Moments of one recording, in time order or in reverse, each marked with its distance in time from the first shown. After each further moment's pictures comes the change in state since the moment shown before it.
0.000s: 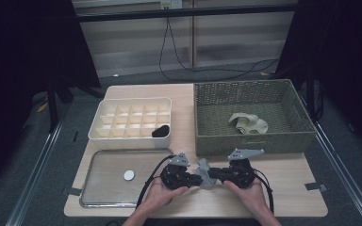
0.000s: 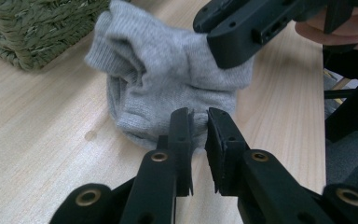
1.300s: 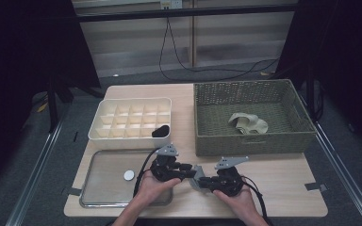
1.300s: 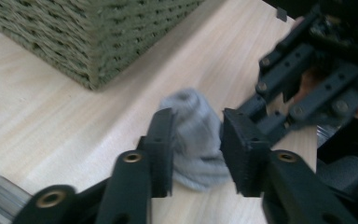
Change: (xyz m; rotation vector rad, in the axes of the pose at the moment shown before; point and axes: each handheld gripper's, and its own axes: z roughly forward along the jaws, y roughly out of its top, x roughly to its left) left arm 0.014 0.013 -0.033 -0.075 0.034 -0.060; right arm 0.022 -0.012 0.027 0.068 0.032 -0.046
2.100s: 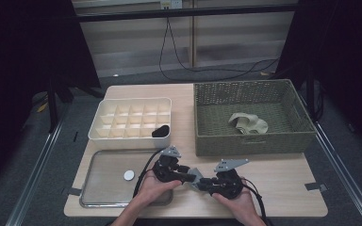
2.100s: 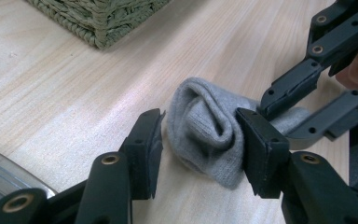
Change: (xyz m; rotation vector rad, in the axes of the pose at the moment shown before) left arm 0.012 -0.015 0.016 0.100 0.010 -0.032; right arm 0.006 -0.002 -0.002 -0.004 -0.006 -0.019
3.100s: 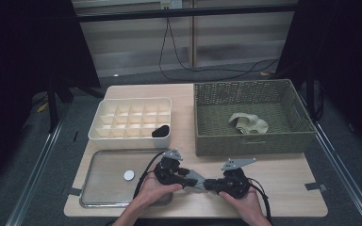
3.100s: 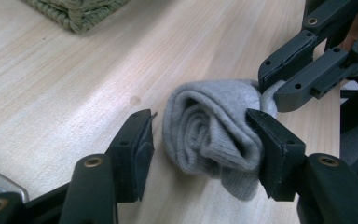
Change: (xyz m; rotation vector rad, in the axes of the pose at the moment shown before) left arm -0.005 -0.004 0.005 0.043 -0.022 0.015; right arm -0.011 -0.008 -0.012 0.014 0.004 0.073
